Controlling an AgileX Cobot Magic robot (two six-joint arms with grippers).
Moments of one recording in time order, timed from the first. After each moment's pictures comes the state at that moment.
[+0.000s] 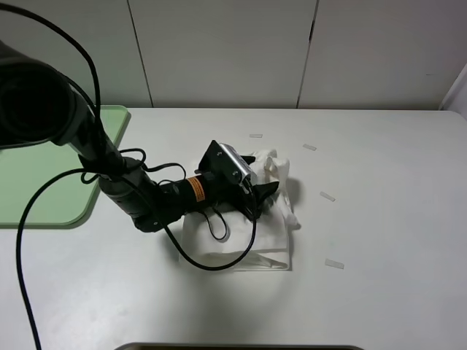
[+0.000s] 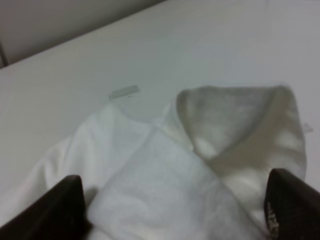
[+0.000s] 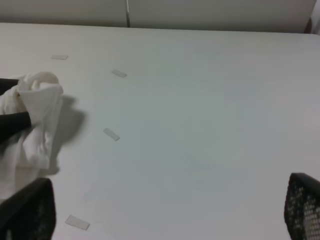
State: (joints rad) left arm -0.63 2.46 -1.01 0.42 -1.32 -0.05; right arm -0.05 -0.01 -0.50 0.11 1.03 -0.14
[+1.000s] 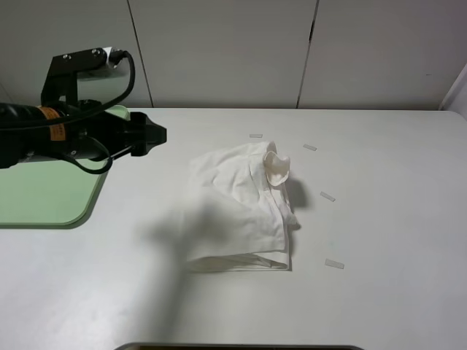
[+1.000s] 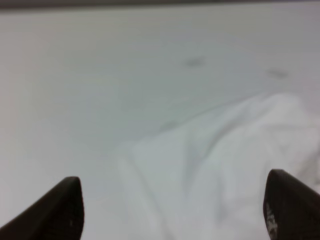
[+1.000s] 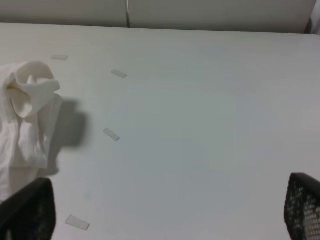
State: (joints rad) left arm -0.47 1.45 -0.57 0.43 -0.37 -0.68; right arm -0.05 -0.01 -0.50 0.11 1.03 -0.14
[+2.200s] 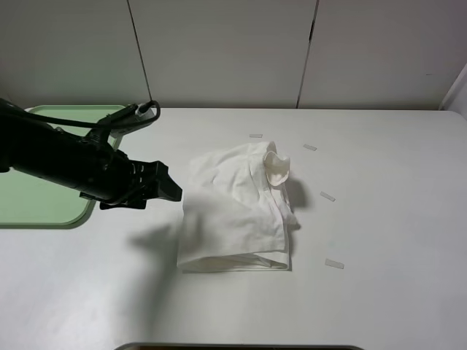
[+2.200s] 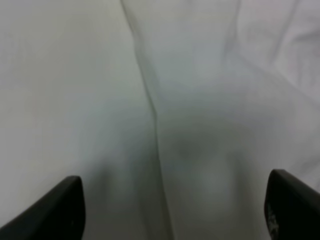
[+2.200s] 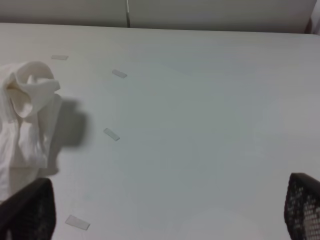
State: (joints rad) left arm -0.36 1.52 -0.60 -1.17 0.26 0.83; right arm -0.05 -0.01 -0.50 0.11 1.03 -0.14
